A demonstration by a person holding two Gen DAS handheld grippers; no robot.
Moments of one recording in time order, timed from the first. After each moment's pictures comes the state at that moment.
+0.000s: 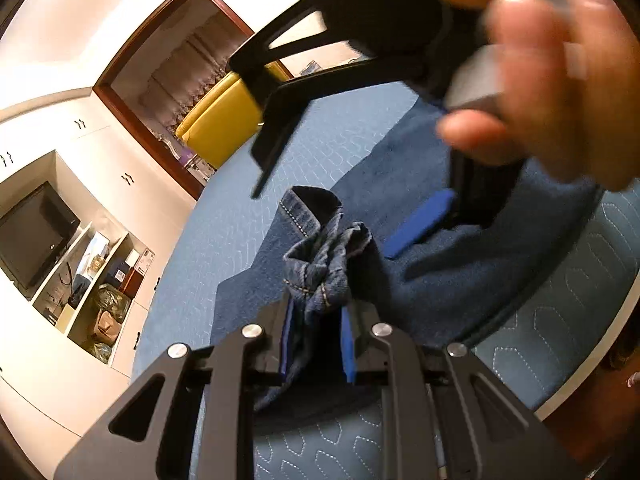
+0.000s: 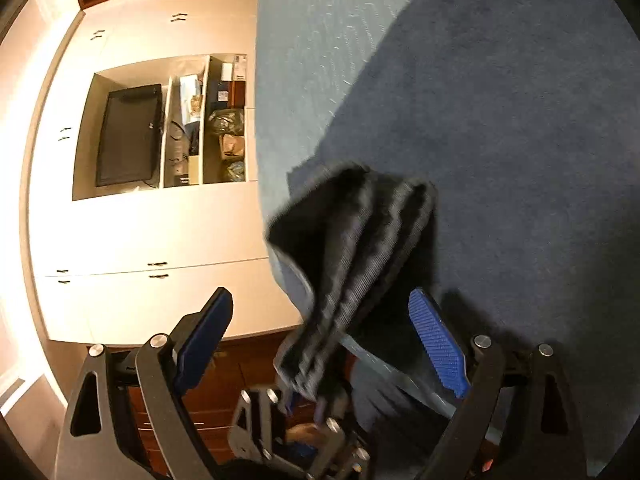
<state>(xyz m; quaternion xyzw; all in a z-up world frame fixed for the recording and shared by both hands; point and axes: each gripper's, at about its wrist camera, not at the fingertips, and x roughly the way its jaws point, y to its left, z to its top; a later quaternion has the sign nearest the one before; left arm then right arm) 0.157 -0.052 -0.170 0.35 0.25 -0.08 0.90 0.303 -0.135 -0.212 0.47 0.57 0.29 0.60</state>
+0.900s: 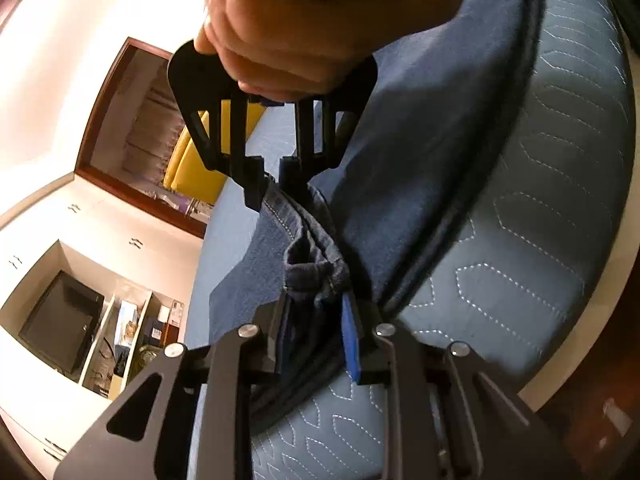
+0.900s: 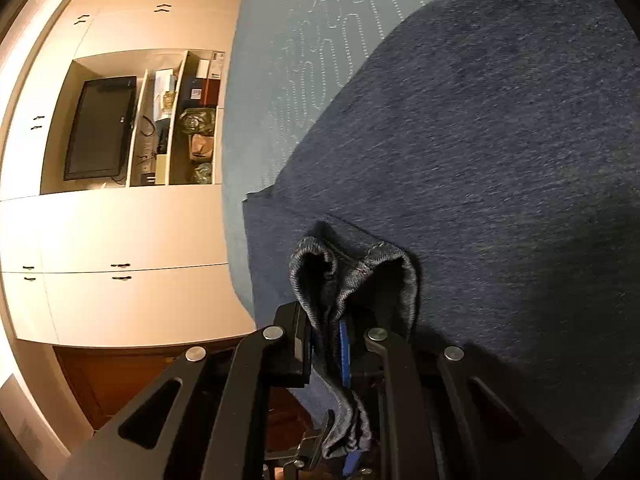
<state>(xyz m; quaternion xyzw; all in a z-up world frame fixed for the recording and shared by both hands) 0.123 -0.075 -0.231 0.51 0.21 -0.10 0.83 0.339 -0.122 -0.236 0.41 0.60 0.26 0.64</state>
